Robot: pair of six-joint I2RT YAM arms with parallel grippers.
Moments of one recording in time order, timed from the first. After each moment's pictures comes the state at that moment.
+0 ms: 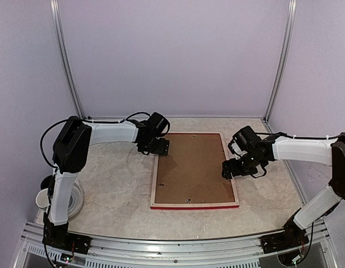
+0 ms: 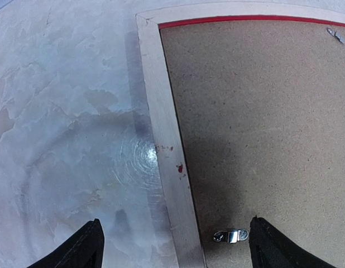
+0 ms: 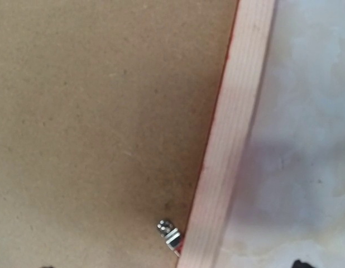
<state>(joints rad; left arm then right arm) -0.69 2.24 1.72 -0.49 -0.30 -0.41 0.57 1.49 0.91 -0.53 0.05 0.34</state>
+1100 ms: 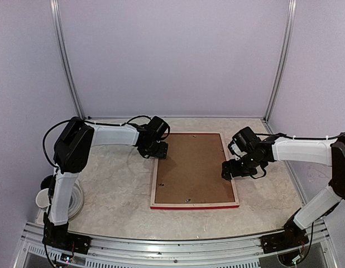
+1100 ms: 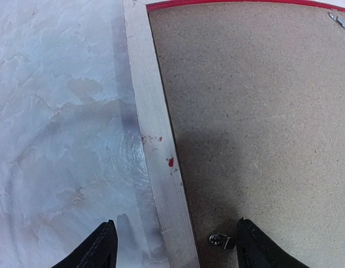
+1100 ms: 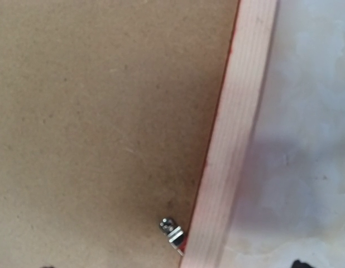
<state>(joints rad) -0.70 2.26 1.68 -0.44 -0.29 -0.40 0.57 1.49 0.90 -0.52 0.05 0.36</state>
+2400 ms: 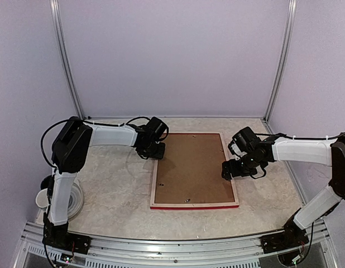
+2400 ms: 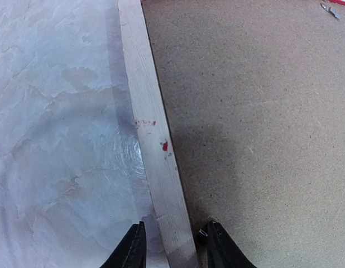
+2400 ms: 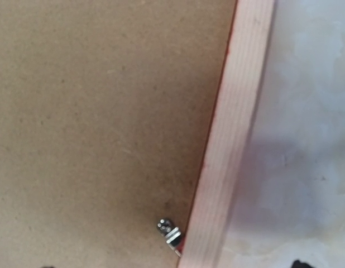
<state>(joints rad) -0.69 2.23 1.64 -0.42 -0.25 -0.40 0.57 1.49 0.90 -0.52 0.05 0.36</state>
